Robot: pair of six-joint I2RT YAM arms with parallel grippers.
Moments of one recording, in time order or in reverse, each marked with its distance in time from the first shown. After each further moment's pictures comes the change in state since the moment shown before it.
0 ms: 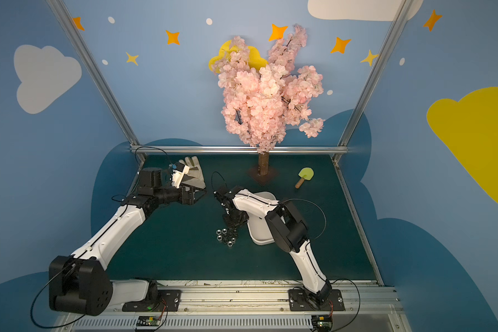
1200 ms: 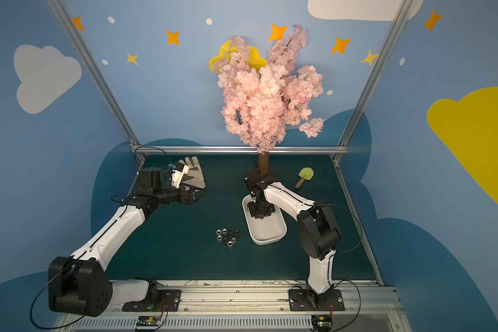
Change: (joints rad) left arm 0.000 -0.005 -0.003 0.009 -0.009 0.000; right arm -0.235 -0.273 -0.250 0.028 0.040 -0.004
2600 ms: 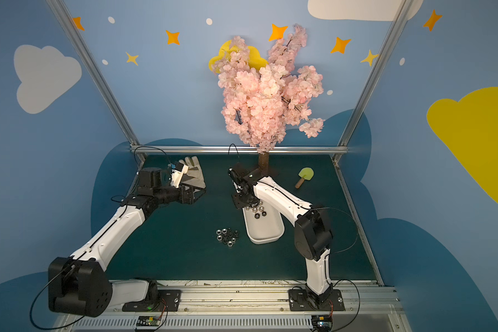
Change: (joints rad) left arm 0.000 -0.007 -0.002 -0.001 -0.046 0.000; right arm 0.151 0.020 0.277 -0.009 -0.027 -0.071
